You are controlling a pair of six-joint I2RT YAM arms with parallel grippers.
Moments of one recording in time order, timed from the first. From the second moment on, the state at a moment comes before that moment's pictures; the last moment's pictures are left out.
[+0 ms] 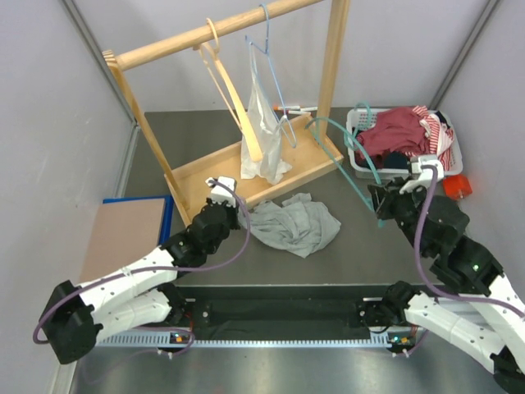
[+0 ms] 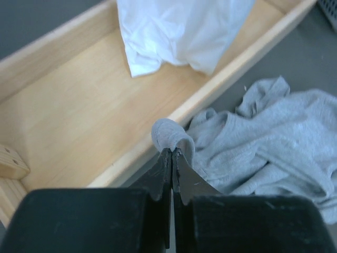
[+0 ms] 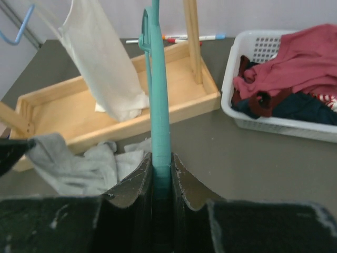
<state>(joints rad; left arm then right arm) -0.82 0.93 0.49 0.11 -0.47 -0.23 0.74 0.60 0.98 -0.52 0.48 0.24</state>
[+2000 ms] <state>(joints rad) -1.24 1.59 0.95 0.36 -0.18 -0.21 0.74 0.42 1.13 -0.95 0.53 0.35</state>
